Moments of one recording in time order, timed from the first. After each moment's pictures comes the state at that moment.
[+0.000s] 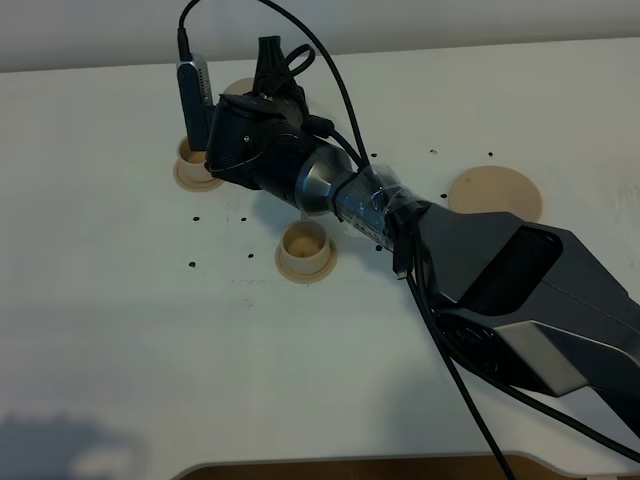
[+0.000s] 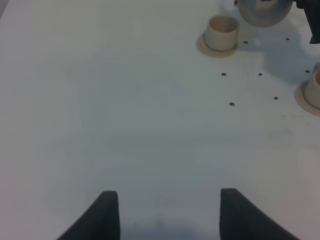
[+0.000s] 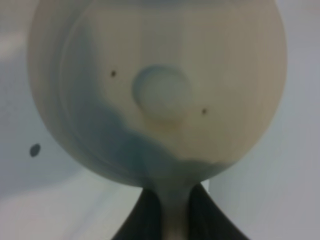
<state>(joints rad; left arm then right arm) 0.01 0.00 -0.51 -0.06 1.04 0.06 0.74 2.70 -2.48 -0.87 0.98 -0.45</state>
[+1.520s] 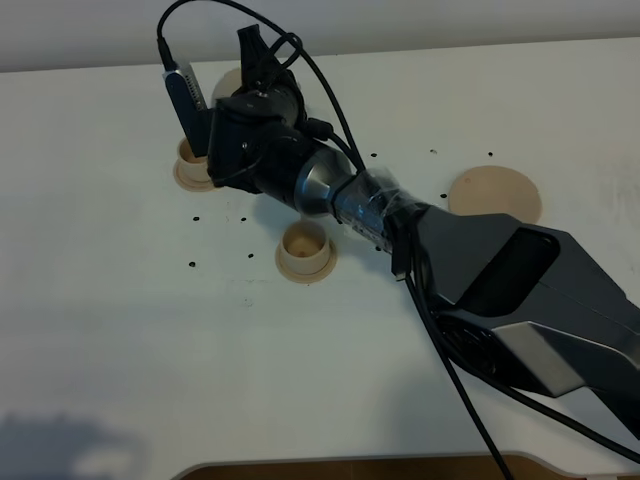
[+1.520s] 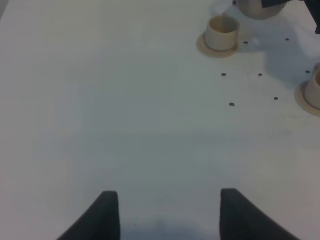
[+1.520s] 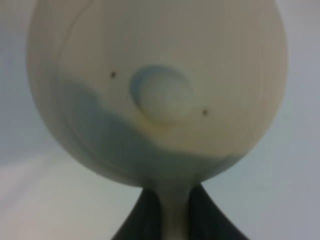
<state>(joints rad) 0.01 0.00 -0.51 -0.06 1.04 0.05 0.74 2.71 -2.48 -1.00 0.91 -0.56</state>
